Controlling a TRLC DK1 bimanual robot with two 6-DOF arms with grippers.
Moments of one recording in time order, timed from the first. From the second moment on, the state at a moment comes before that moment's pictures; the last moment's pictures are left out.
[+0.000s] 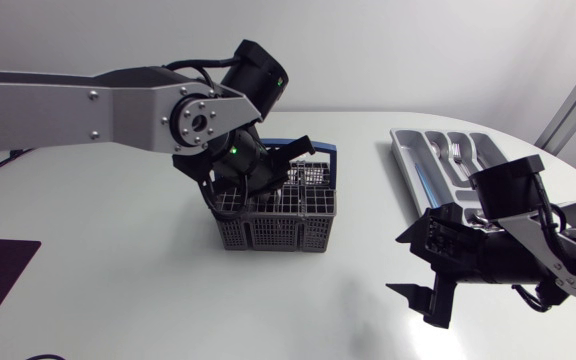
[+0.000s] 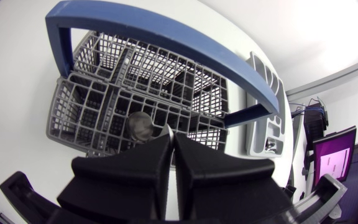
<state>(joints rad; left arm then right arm) -0.70 1.74 1.35 -0.55 -0.07 -0.93 0.27 1.13 0.53 -0.40 -0.26 -0.90</state>
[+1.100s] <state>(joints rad) -0.77 1.48 1.26 -0.52 -0.08 -0.86 0.29 1.07 0.53 -0.35 -0.26 -0.83</state>
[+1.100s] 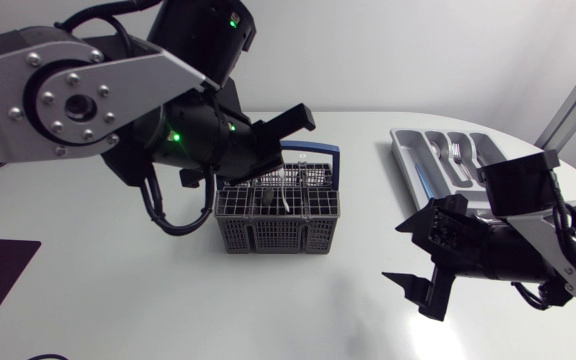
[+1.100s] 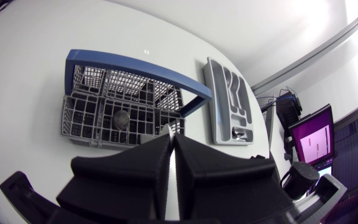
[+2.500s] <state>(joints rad) -0.98 1.50 1.15 -0.48 0.12 -0.62 0.38 1.17 0.67 -0.46 -0.71 -0.75</state>
